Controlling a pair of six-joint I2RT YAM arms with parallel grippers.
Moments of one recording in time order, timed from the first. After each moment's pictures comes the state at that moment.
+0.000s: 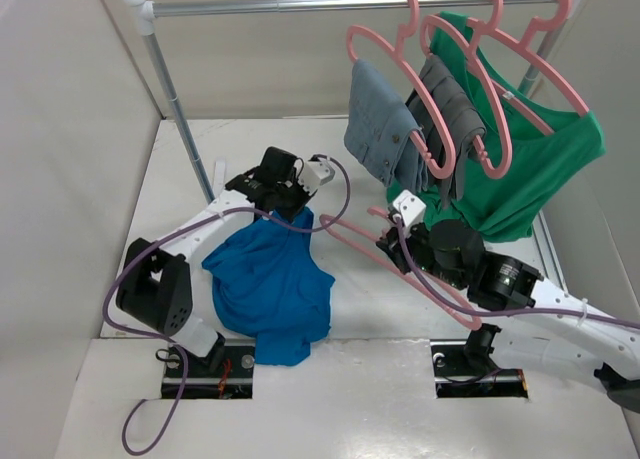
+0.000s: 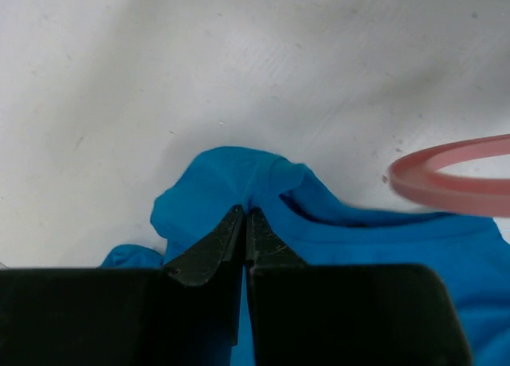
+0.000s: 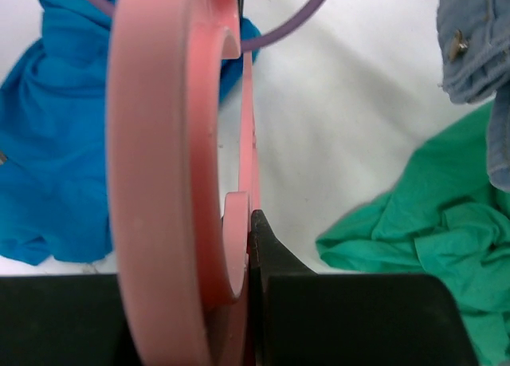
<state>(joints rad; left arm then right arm) -0.52 1.55 1.17 -0.50 0.18 0.36 1.01 0.83 0.89 -0.44 0.23 0.02</state>
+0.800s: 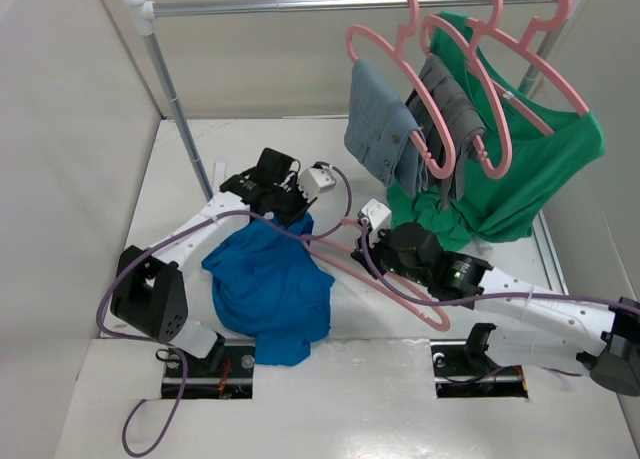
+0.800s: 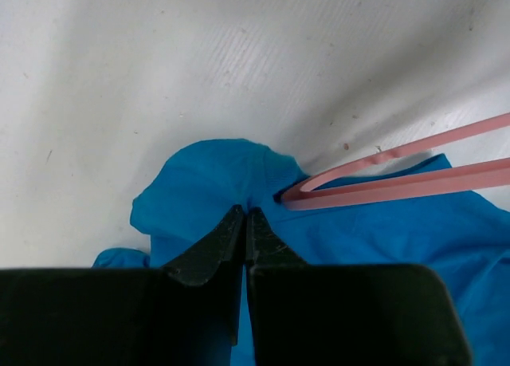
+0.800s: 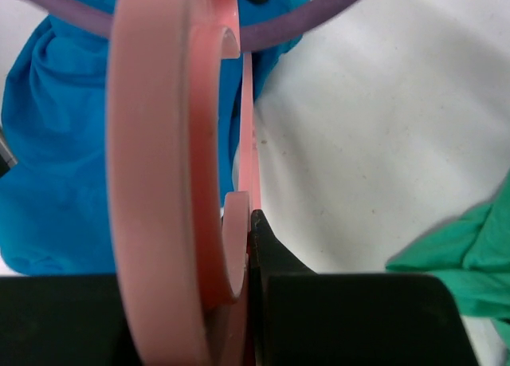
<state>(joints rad) -0.52 1.50 1.18 -0.61 0.30 0.47 1.01 1.01 0.75 -0.18 0.14 0.12</state>
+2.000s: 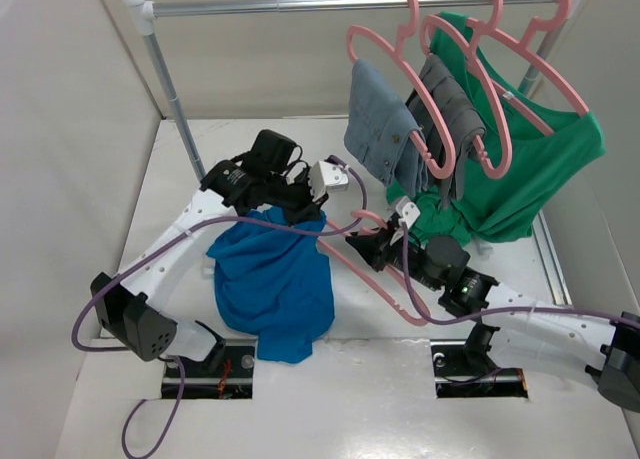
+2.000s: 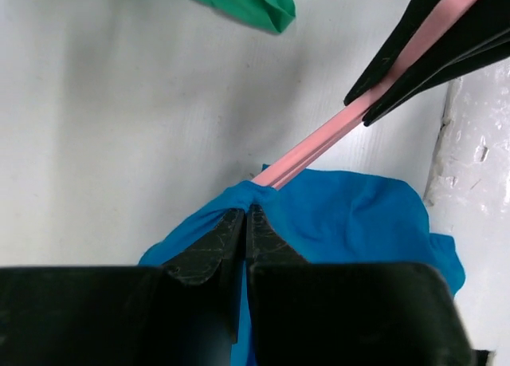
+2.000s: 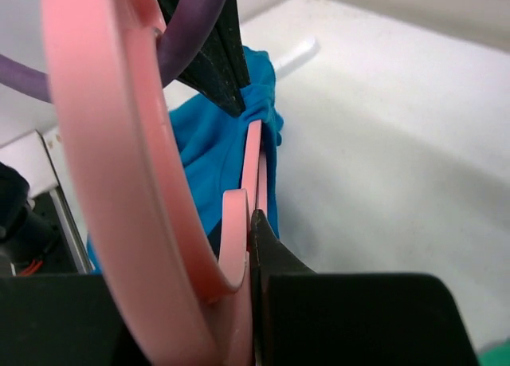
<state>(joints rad) -0.61 1.39 1.43 -0.89 0.53 0.55 0.95 0.92 0.51 0.41 0.03 0.19</state>
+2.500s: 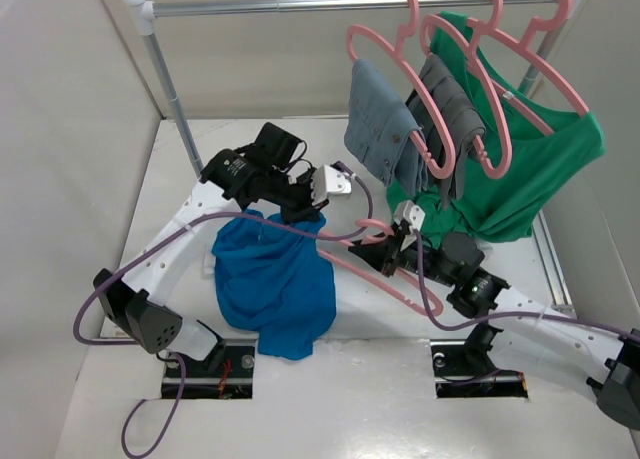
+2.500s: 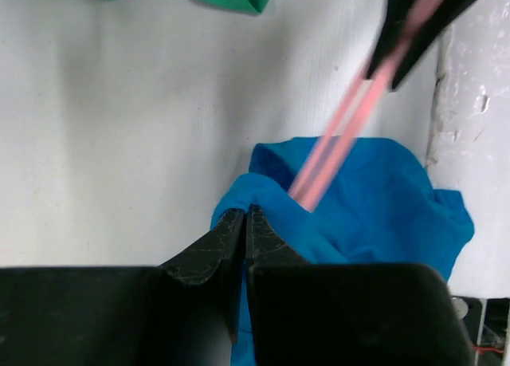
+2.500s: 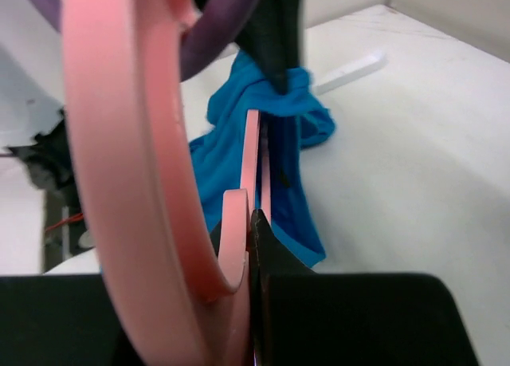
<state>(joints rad) -0.63 1.44 1.60 -1.11 0.54 0.72 0.83 0.85 0.47 0.43 -0.29 0.15</state>
